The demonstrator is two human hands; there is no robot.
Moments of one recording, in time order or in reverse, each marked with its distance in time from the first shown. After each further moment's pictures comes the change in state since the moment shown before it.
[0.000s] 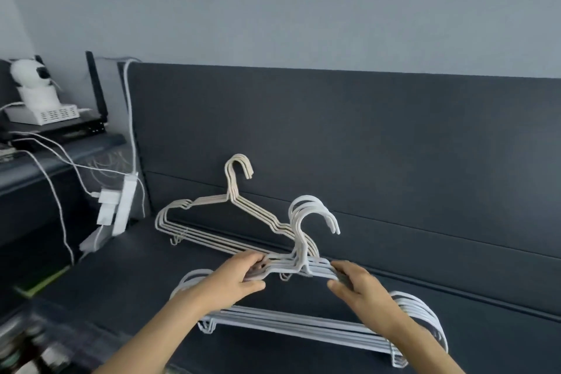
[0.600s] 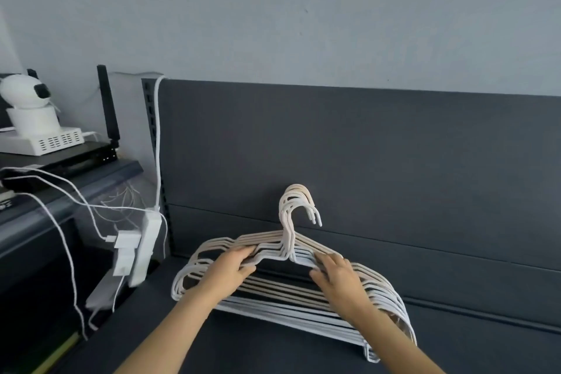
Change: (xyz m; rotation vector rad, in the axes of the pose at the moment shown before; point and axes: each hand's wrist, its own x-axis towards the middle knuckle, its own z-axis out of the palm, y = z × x) left_hand 0.076 -0.171 -0.123 0.047 0.165 -0.061; right_hand 0.162 -0.092 0.127 -0.252 0.170 0.068
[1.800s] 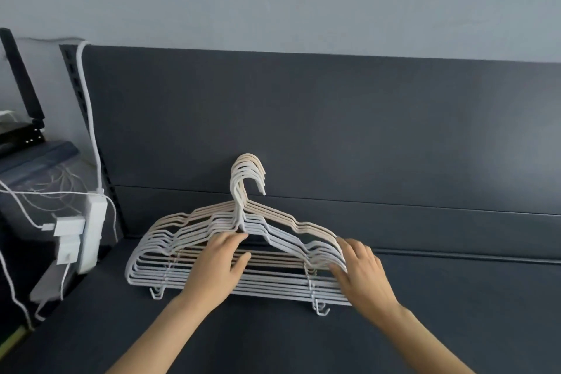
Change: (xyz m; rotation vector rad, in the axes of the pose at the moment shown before) left_hand -0.063 0.072 0.037 0.103 0.197 0.254; right_hand -0.097 0.055 -0.047 -0.251 0.119 0.132
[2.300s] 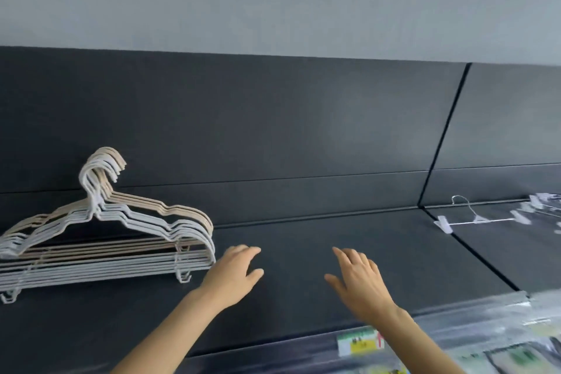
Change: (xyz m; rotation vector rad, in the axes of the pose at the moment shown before) left_hand -0.039 0.234 0.132 0.028 -0.433 0.120; right_hand -0.162 0.197 -0.105 -0.165 -0.079 0.235
